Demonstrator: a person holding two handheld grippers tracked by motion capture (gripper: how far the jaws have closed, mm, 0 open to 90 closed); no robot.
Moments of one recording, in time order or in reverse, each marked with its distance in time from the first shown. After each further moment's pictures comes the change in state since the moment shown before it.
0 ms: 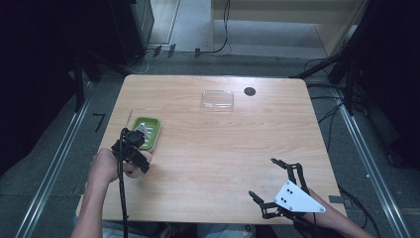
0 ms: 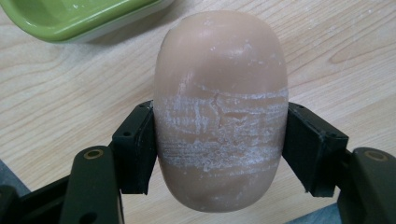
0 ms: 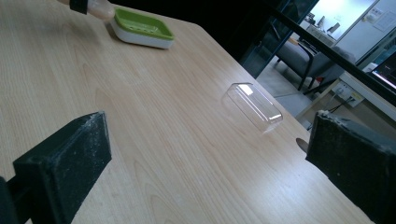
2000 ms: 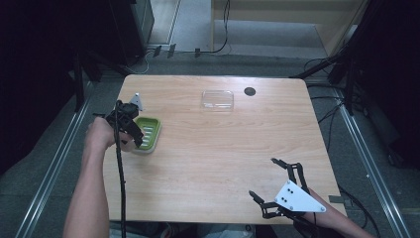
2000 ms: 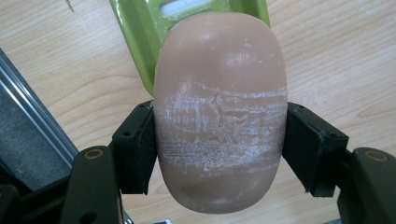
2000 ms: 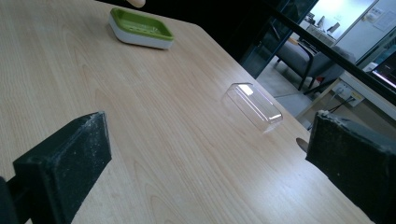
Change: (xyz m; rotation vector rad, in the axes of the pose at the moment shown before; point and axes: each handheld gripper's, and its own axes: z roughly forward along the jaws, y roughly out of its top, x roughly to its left) left arm 0.053 0.056 -0.030 0.051 0.021 -0.070; right arm -0.001 -0.001 0.000 -0.004 -0.001 0.009
